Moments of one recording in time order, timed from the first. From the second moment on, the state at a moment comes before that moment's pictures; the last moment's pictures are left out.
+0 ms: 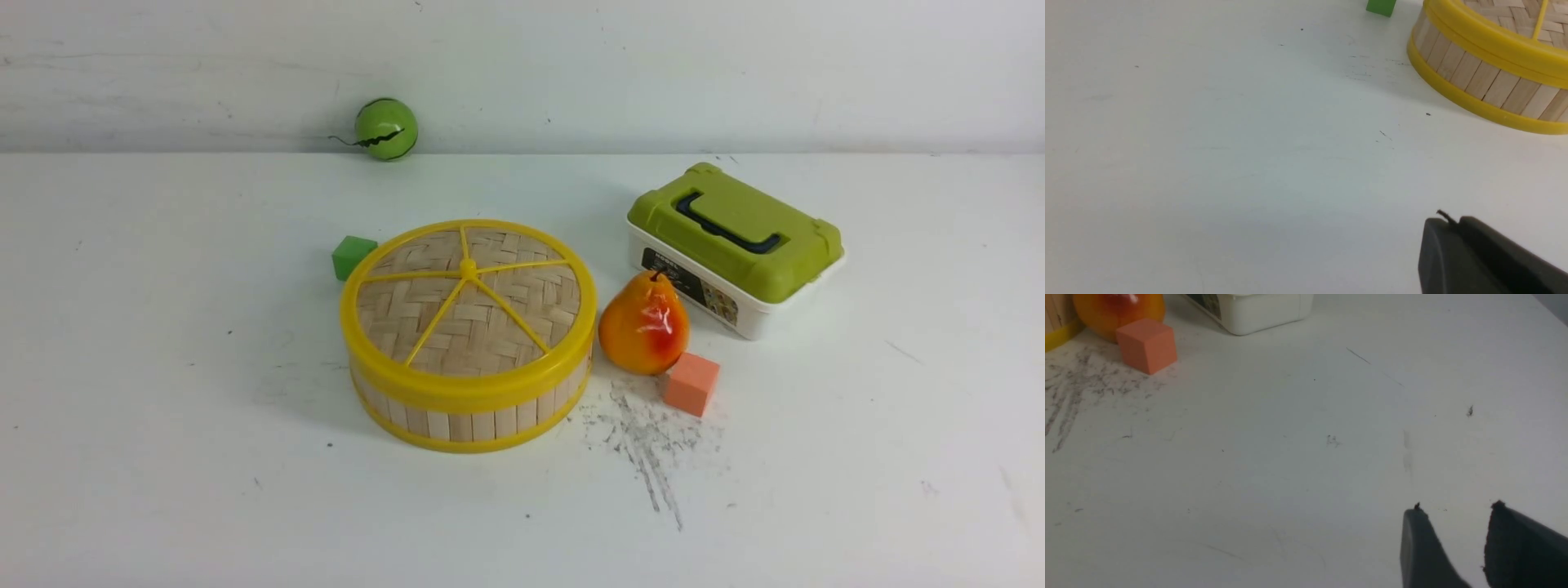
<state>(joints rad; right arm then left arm) -0.04 -0.02 0.02 -0.02 0.39 -0.03 -0.03 -0.01 0.03 -0.13 0.38 -0.06</state>
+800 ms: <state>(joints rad) -0.04 -0.02 0.02 -0.02 0.39 -0.03 -0.03 -0.01 0.03 -0.13 0.06 -0.06</state>
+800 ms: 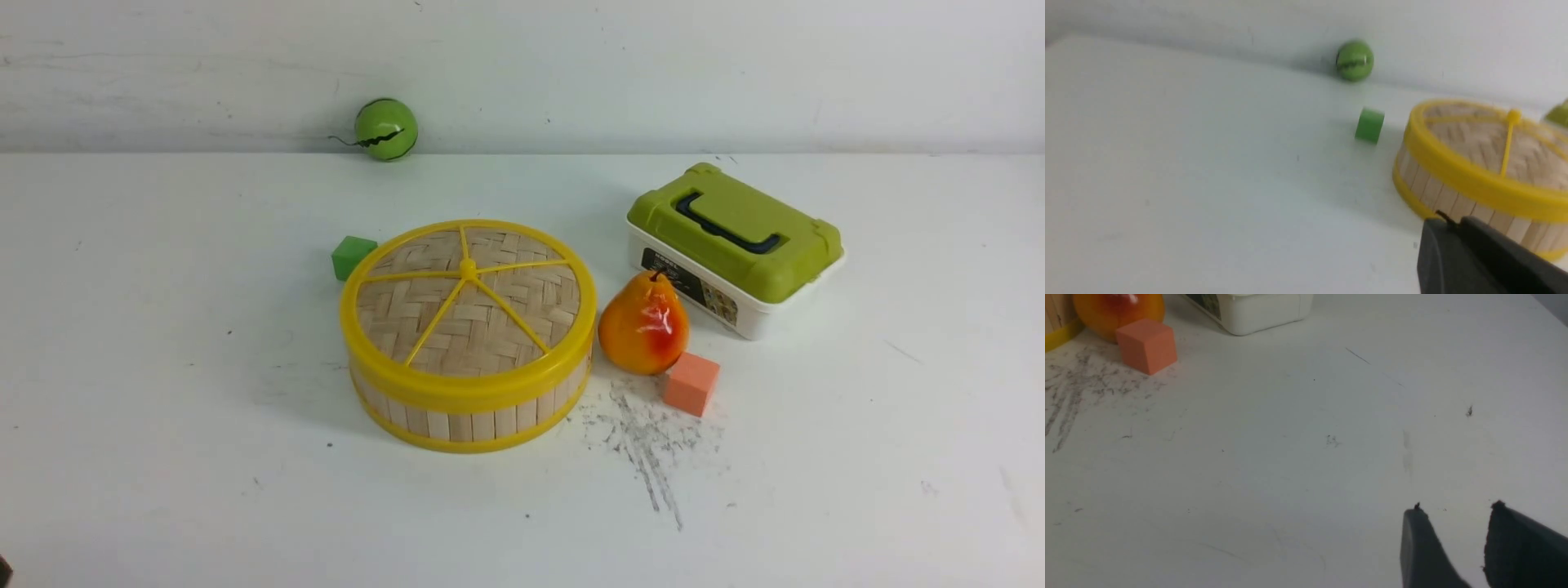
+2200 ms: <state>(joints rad) -0.04 -0.02 0.02 -0.02 0.39 -0.03 -0.03 0.67 -0.62 -0.19 0.50 -0.15</state>
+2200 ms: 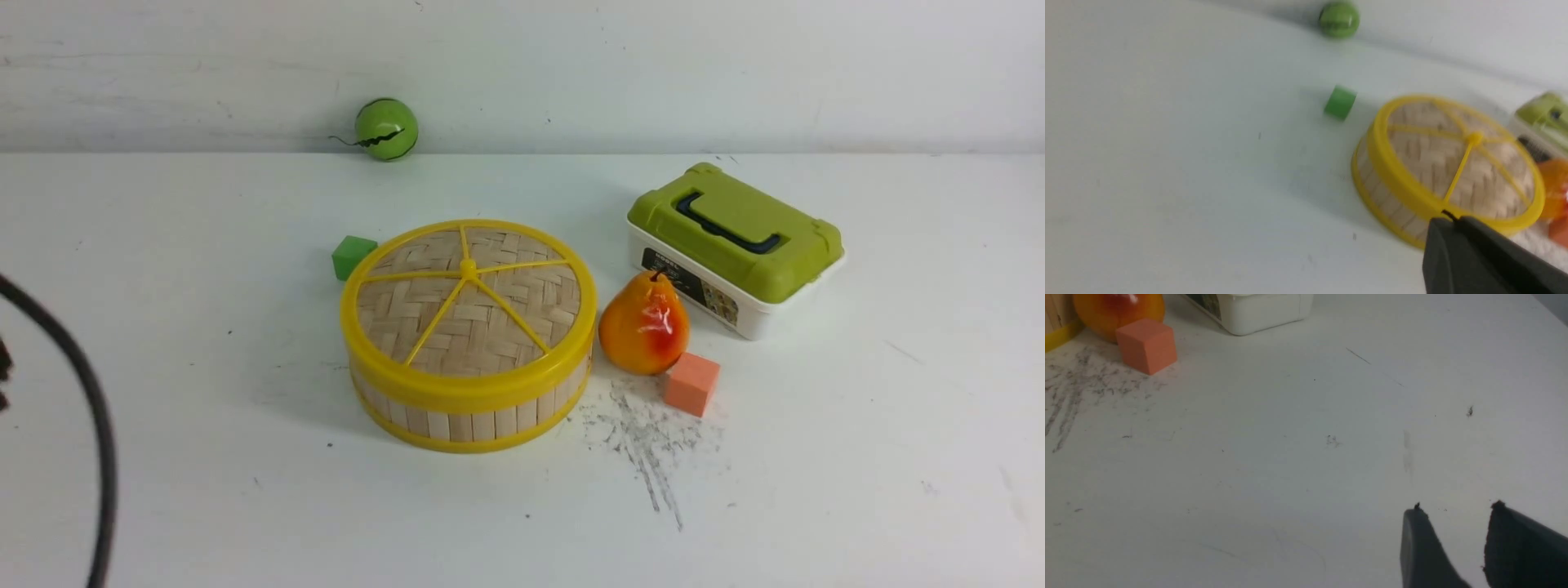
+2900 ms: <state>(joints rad) -0.04 -0.02 0.02 -0.02 0.39 -0.03 -0.03 1.39 -0.91 -1.01 0.95 0.32</state>
